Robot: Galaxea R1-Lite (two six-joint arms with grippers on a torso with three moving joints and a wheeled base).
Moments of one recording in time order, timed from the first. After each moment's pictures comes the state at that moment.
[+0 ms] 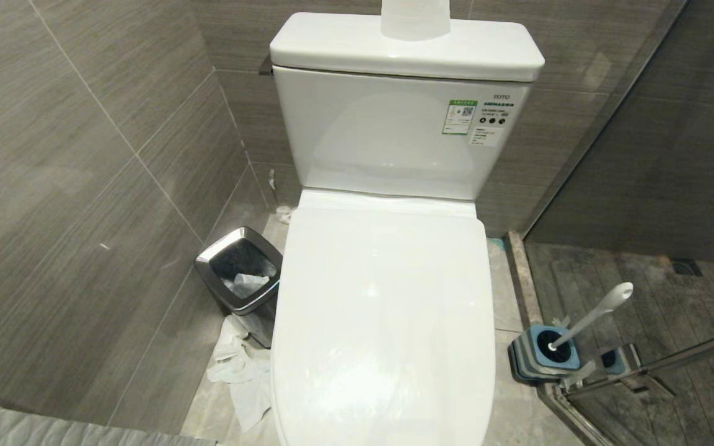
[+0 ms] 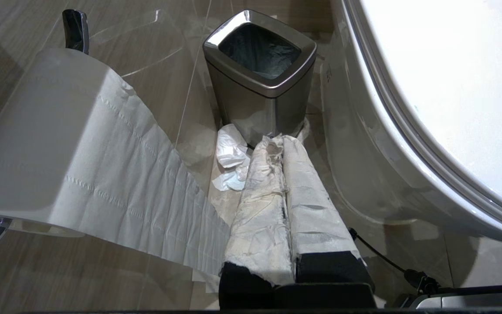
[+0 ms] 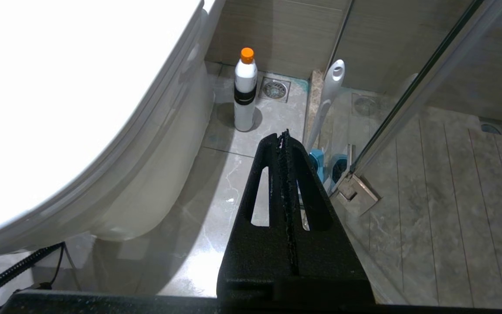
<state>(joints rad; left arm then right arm) 0.00 0.00 0.00 0.01 -0.02 0.05 0.00 0.00 0.00 -0.06 0.01 -0.03</state>
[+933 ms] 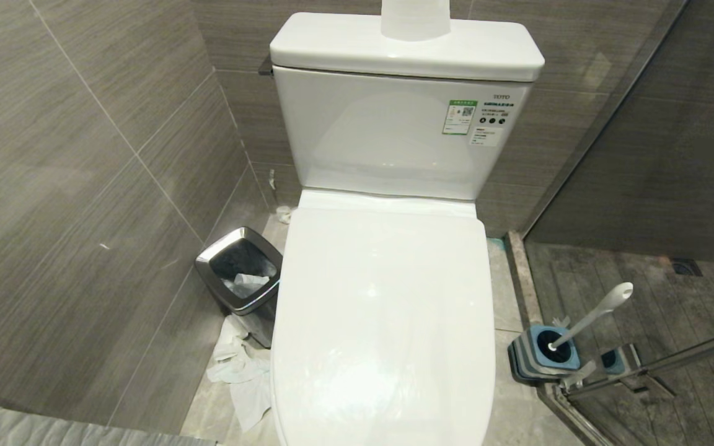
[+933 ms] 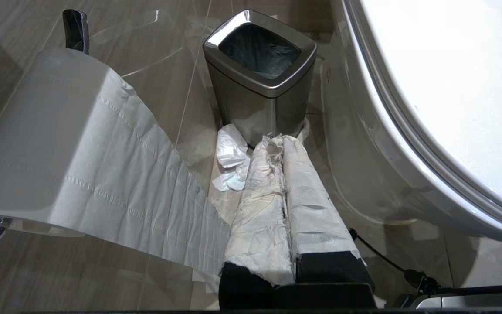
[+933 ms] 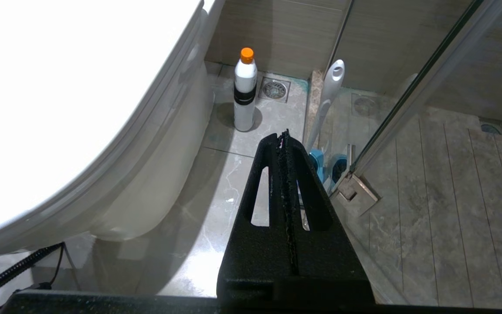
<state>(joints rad) 0.00 0.00 0.00 0.01 -0.02 0.05 0.00 0.00 0.00 -0.06 0.01 -0.03</state>
